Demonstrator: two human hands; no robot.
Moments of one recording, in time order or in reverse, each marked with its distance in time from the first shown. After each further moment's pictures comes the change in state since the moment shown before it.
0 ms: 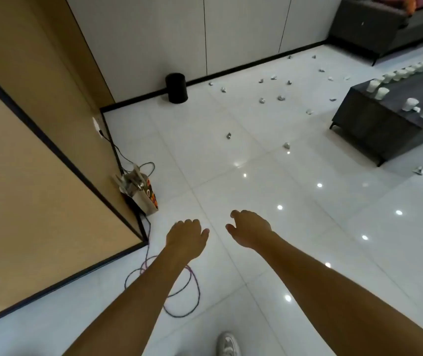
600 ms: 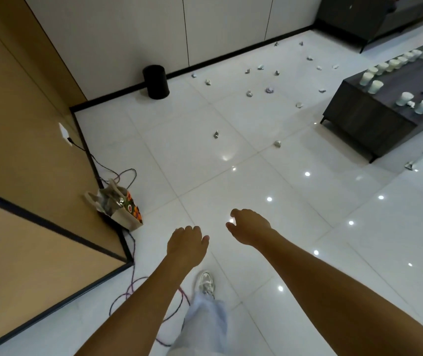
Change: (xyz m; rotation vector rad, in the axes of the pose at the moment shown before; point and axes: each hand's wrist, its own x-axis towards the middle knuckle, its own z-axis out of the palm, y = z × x) left_hand 0.154 0.011 -0.015 0.029 -0.071 0.076; right_hand 0.146 0.035 -0.042 0.032 -0.052 0.089
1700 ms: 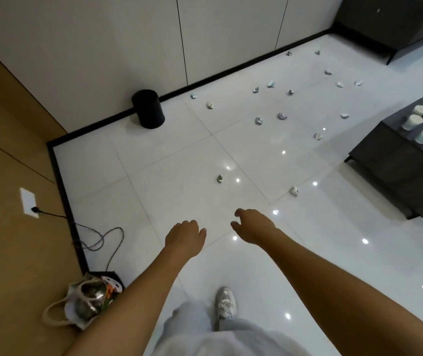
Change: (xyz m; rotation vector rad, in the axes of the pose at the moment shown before) left_hand 0.501 -0.029 -0.257 -0.109 -0.082 -0.079; right_hand 0.482 0.017 -0.265 0.041 -0.063 0.007
